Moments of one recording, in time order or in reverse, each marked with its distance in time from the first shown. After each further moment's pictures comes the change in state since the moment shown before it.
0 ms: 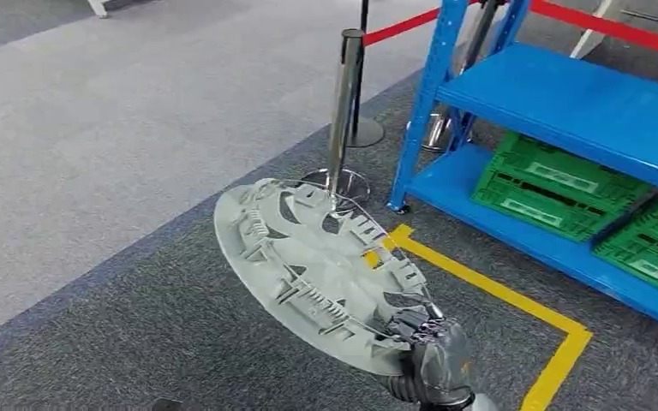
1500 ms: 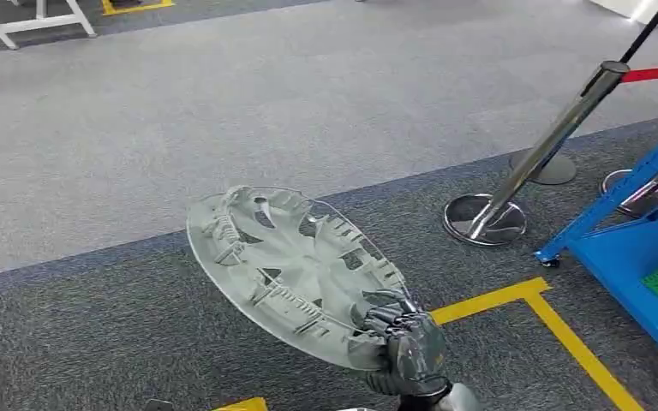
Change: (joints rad) left arm 0.004 0.031 0.001 0.000 0.023 -0.014 -0.014; right arm -0.091 -0.008 0.073 0.096 -0.009 0.000 0.022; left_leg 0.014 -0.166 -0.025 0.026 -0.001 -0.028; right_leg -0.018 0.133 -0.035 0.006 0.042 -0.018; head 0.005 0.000
